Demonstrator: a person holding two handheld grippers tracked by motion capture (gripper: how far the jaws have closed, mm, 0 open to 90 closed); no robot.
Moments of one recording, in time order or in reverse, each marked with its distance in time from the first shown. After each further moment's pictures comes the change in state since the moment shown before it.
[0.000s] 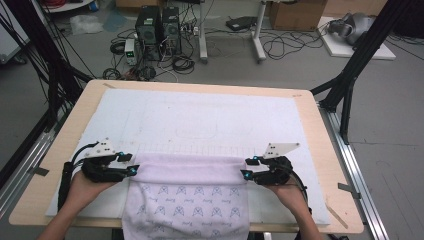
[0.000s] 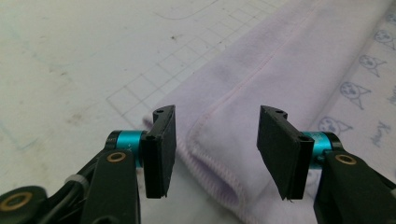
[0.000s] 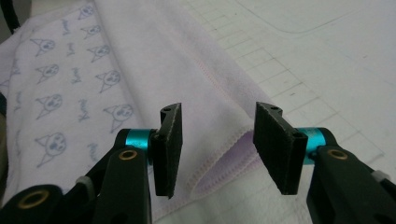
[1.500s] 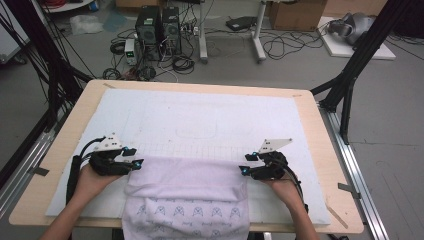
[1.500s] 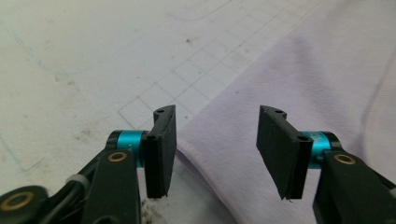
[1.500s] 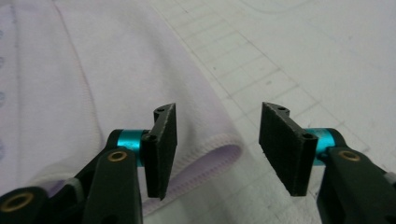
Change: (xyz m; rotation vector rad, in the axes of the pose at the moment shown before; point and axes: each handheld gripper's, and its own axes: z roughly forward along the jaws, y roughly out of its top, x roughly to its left) left arm 0.021 0.001 0.024 0.025 0.018 -0.015; right arm -0.022 -0.005 0.020 0.047 -0.048 0.038
